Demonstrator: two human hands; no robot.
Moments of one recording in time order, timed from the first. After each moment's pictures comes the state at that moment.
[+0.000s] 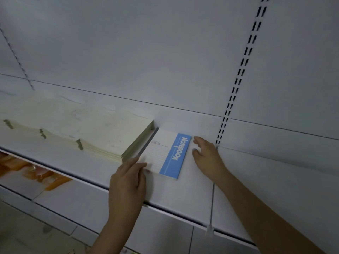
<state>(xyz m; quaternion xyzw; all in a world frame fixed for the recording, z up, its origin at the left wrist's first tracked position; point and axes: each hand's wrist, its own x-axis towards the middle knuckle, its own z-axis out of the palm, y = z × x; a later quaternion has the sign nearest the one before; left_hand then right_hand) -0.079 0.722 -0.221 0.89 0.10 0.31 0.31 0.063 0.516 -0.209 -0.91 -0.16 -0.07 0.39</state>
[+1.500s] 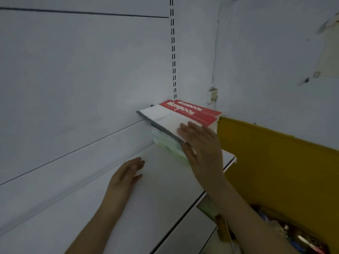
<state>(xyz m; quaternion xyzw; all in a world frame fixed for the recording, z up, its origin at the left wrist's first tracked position) -0.010 0.008 -0.207 0.66 -0.32 -0.18 0.66 -0.166 -0.168 -0.162 -0.83 0.14 -0.54 0.01</state>
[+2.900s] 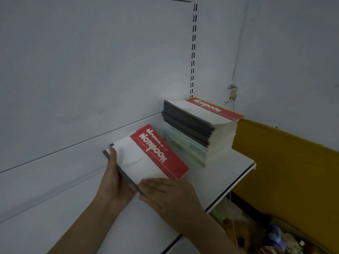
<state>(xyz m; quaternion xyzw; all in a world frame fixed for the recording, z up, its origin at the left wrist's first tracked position) -0.004 0.011 -0.190 0.39 -0.06 -0.43 0.81 -0.130 -0.093 -0.227 -0.90 -0.07 -0.42 0.07</state>
